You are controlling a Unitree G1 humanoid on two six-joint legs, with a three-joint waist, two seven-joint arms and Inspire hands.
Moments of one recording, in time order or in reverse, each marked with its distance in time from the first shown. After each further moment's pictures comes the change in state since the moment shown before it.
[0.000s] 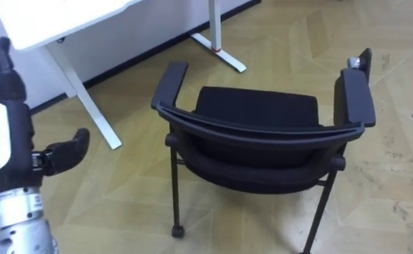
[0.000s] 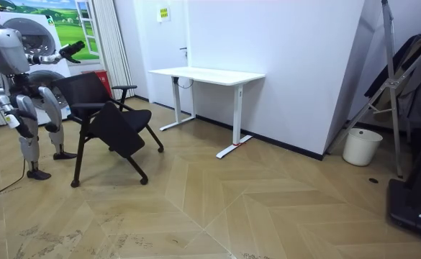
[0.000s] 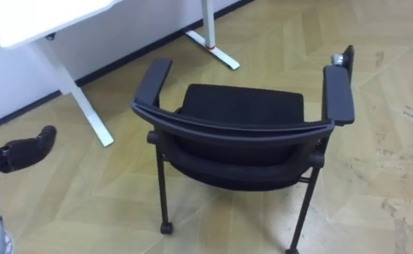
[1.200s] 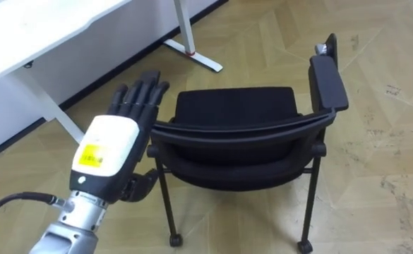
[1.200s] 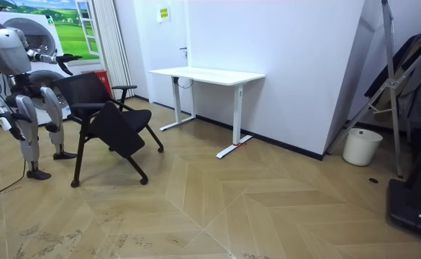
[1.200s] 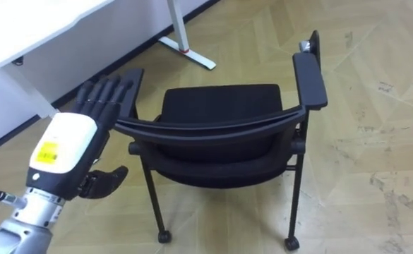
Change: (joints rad) left arm 0.025 0.184 -0.336 -0.086 0.281 0.064 -0.218; right arm -0.018 -0.029 0.017 0.038 0.035 0.003 0.010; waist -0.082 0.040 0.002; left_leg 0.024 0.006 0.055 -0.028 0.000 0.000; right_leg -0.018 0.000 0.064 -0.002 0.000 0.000
